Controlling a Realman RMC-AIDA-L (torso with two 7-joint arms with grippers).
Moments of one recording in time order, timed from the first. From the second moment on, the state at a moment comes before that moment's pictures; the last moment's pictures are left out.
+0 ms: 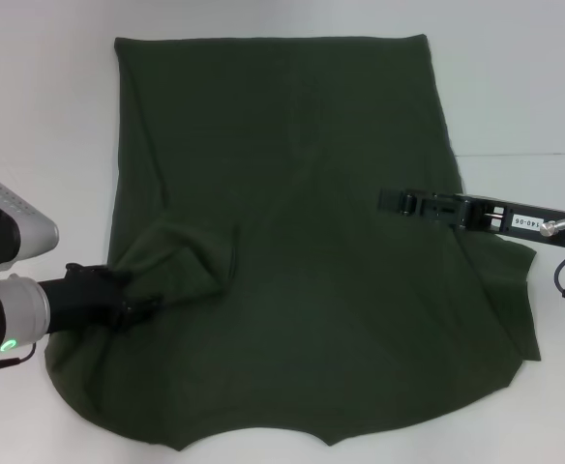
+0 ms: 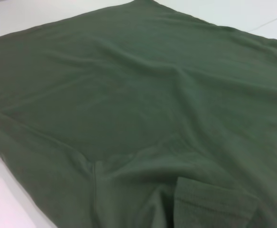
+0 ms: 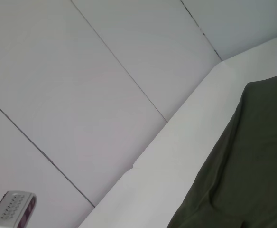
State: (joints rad) left arm -0.43 -2.16 1.04 0.89 2.15 0.88 -1.68; right arm 0.63 2.02 -0.76 -0.55 -1.76 -1.38 1.86
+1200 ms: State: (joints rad) left arm -0.43 -2.17 1.04 0.99 2.17 0.95 -1.76; right arm 0.62 2.02 -0.76 -0.55 -1.76 -1.38 1.85
